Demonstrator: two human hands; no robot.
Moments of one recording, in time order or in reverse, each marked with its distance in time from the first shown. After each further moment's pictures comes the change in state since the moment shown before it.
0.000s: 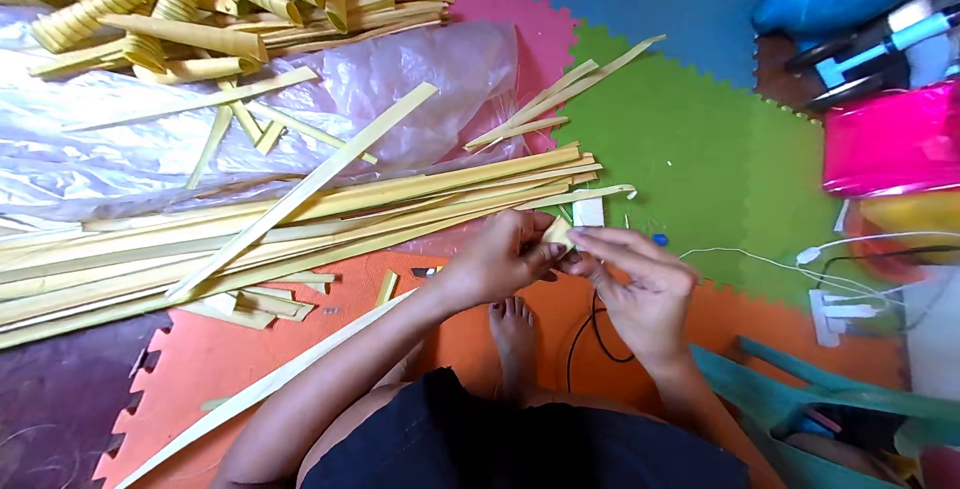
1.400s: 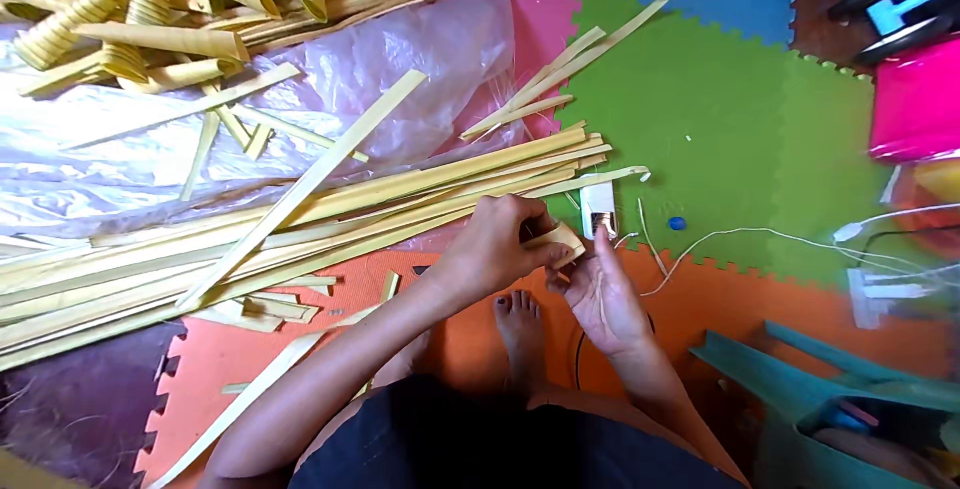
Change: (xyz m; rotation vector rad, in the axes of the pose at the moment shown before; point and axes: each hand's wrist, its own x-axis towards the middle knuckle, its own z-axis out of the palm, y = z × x) left_hand 0.024 -0.005 -0.003 0.466 0.099 -0.077; right_hand -0.016 0.010 0.027 1.026 0.057 1.017
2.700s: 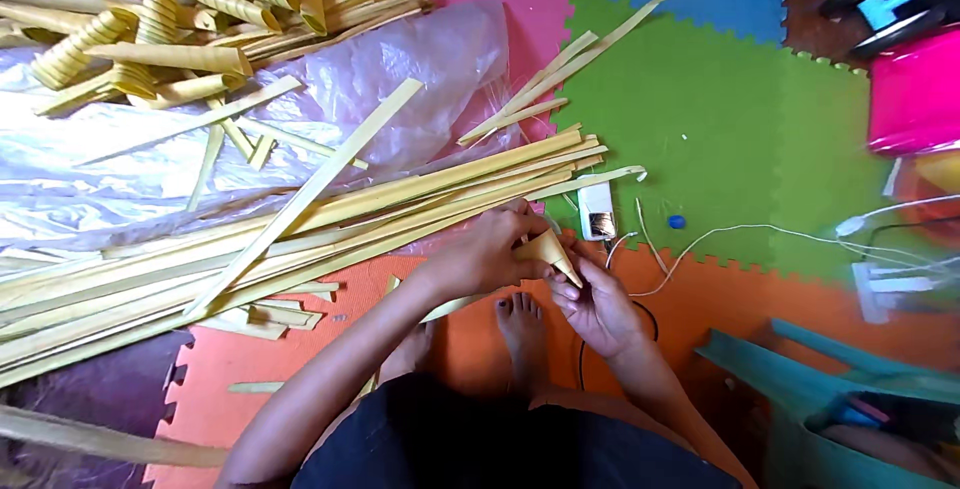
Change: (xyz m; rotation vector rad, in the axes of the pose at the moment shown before) left_hand 0.002 -0.019 -0.002 0.003 -0.220 0.126; right_hand -0.003 0.008 -0.008 0.227 -0.013 0.136
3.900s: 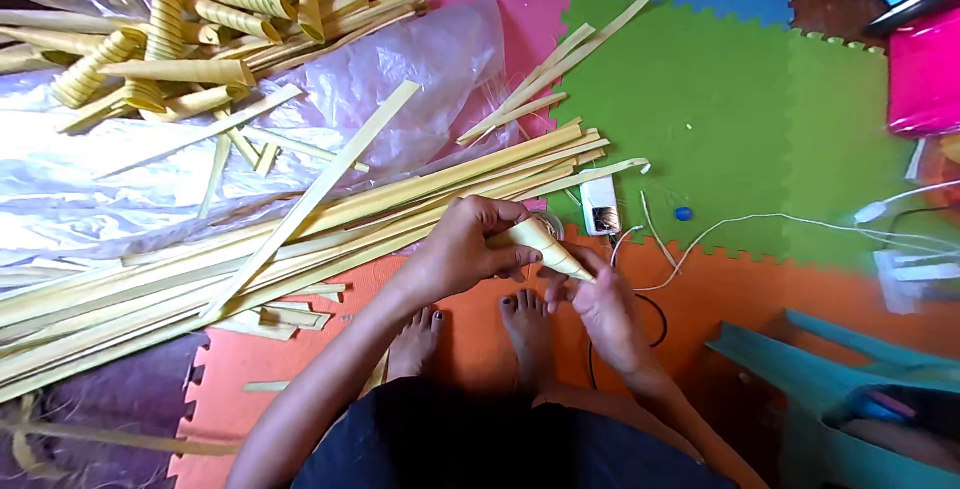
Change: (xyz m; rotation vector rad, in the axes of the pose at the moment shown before) left_hand -0.020 0.016 -0.011 -0.350 0.102 -0.067; right_hand -0.012 0.011 -0.020 -0.665 -0.217 -0.540
